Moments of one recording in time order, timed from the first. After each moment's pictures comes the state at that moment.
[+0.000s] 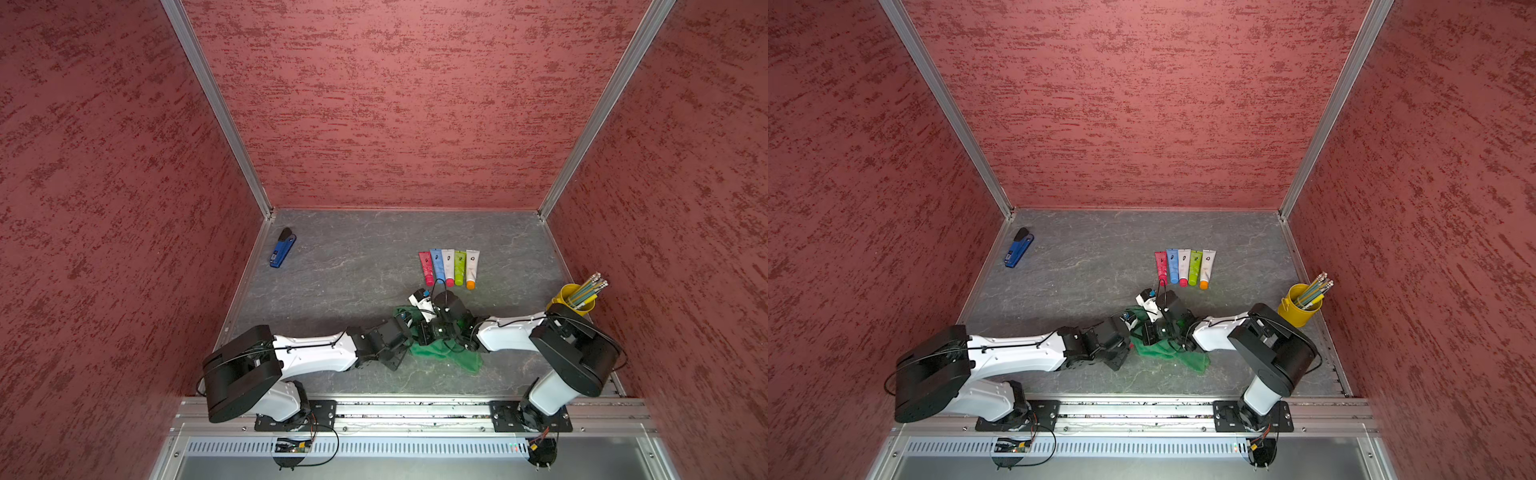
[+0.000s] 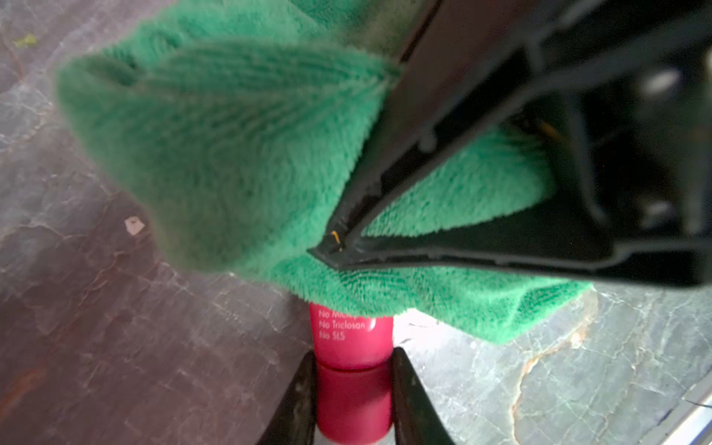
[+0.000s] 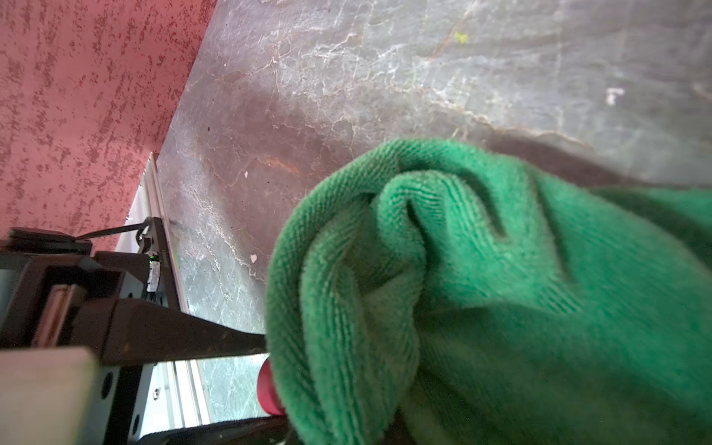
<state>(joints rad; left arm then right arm) -1.07 1.42 0.62 -0.25 -0.14 -0.42 0.74 1.64 0.56 0.34 -0.47 0.51</state>
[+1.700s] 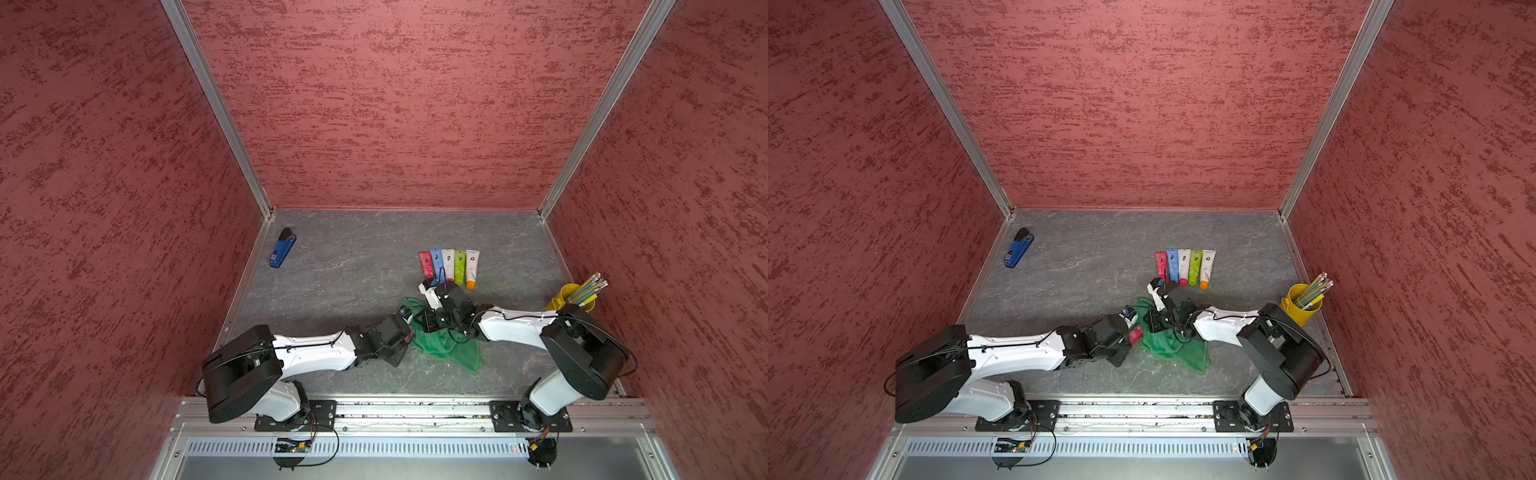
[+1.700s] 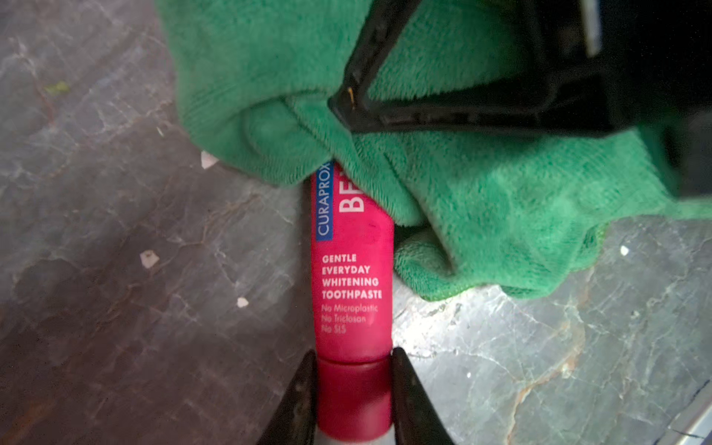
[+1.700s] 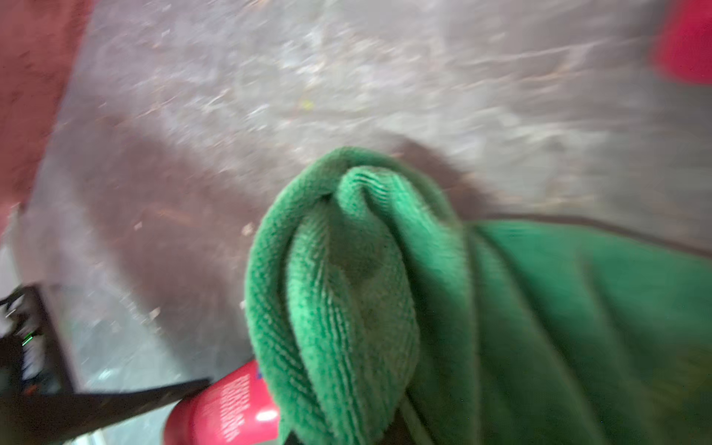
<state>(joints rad) -1.05 1.42 0.62 -0.18 -0.14 -0.42 0.68 1.59 0.68 0.06 -0.20 0.46</state>
